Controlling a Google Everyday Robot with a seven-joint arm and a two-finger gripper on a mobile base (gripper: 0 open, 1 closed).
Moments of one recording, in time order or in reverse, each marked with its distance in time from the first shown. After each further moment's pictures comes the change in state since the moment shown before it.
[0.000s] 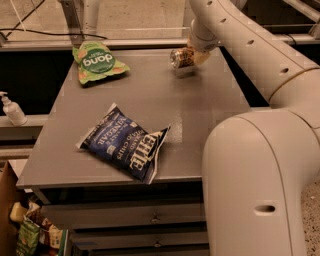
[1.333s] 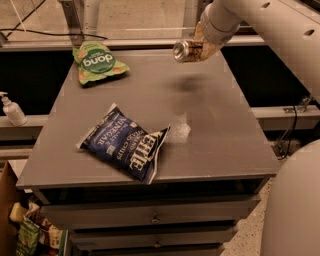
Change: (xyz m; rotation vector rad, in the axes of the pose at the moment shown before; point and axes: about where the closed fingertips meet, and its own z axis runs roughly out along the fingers) arm -0.006 0.014 -0.087 0.117 -0.074 -0.087
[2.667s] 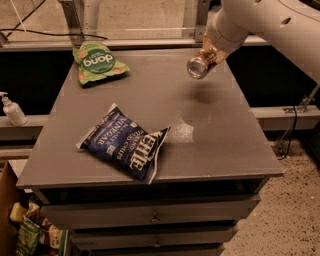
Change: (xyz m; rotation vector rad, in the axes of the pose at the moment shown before) arm 0.000 0.025 -0.036 0.049 0.095 -0.447
